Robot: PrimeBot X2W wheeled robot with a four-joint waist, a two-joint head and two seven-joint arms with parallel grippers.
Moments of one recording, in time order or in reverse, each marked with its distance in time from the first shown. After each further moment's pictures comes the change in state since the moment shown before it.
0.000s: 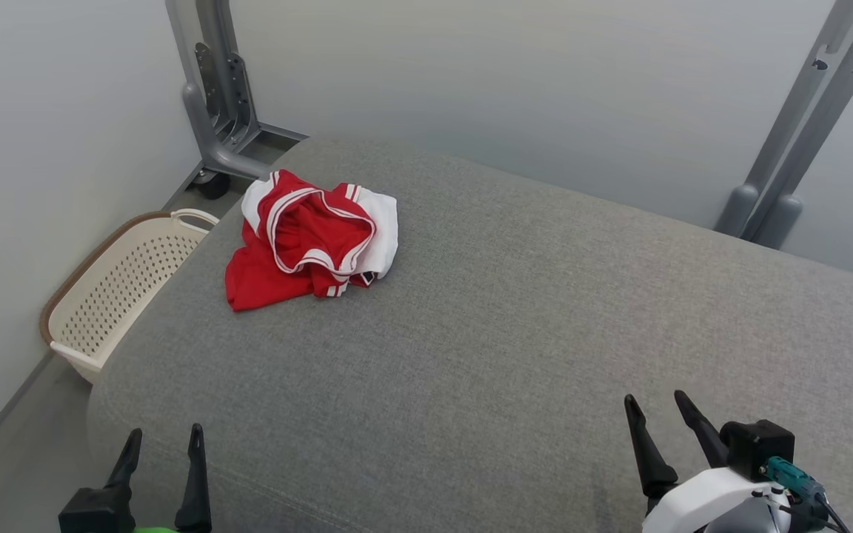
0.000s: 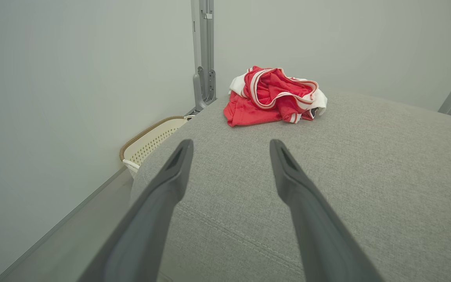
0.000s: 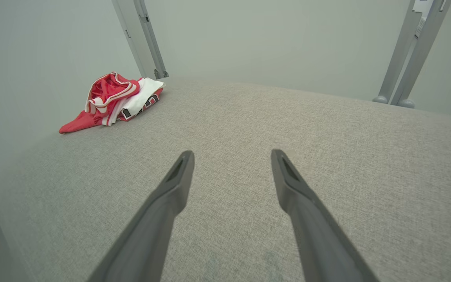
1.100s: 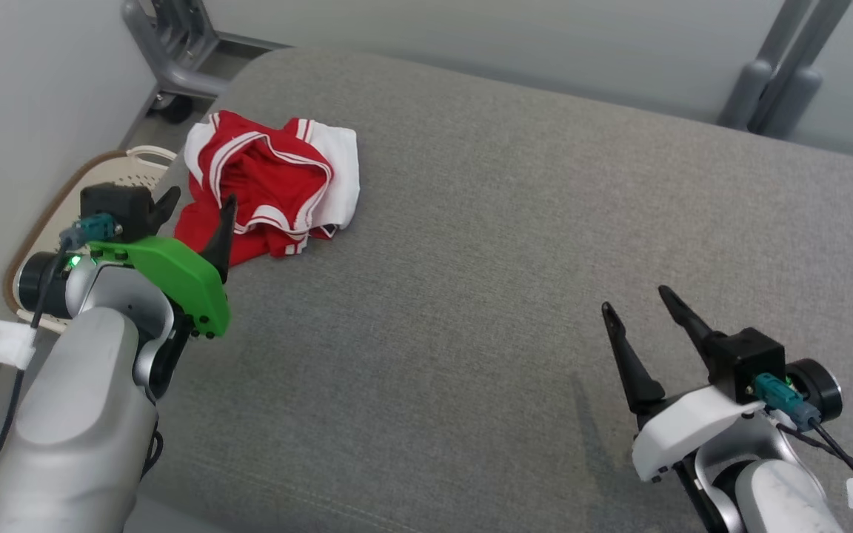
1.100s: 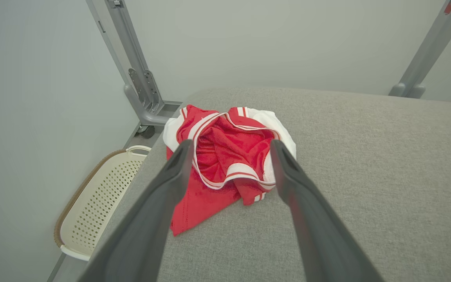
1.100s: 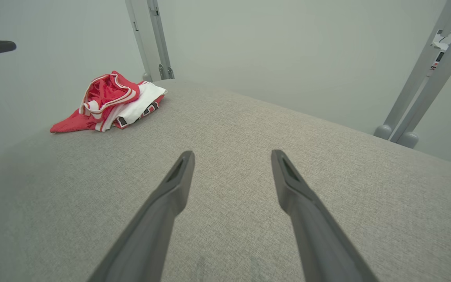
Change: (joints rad) left arm -0.765 -0.025 -0.140 0.497 -0.079 -0.235 0.237; right arm -0.069 -0.010 0.038 -0.337 -0.177 0.000 0.220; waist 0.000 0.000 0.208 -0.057
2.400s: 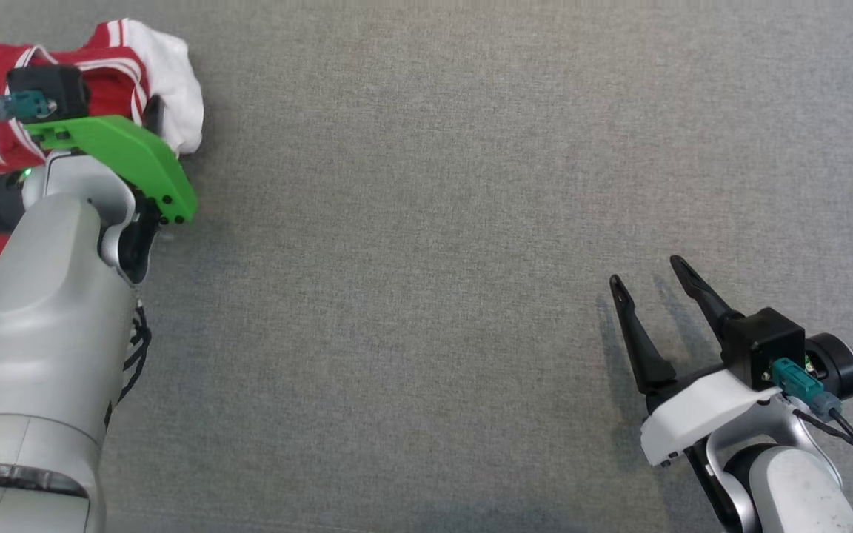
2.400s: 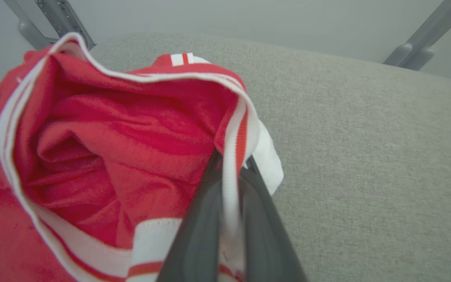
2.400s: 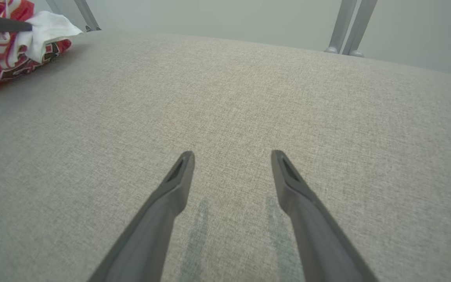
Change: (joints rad) left arm -0.373 -0.051 -0.018 0.459 -0.163 0.000 -0.008; right arm -0.015 -0.031 -0.001 -0.119 -0.007 0.000 0.051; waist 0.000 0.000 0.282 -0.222
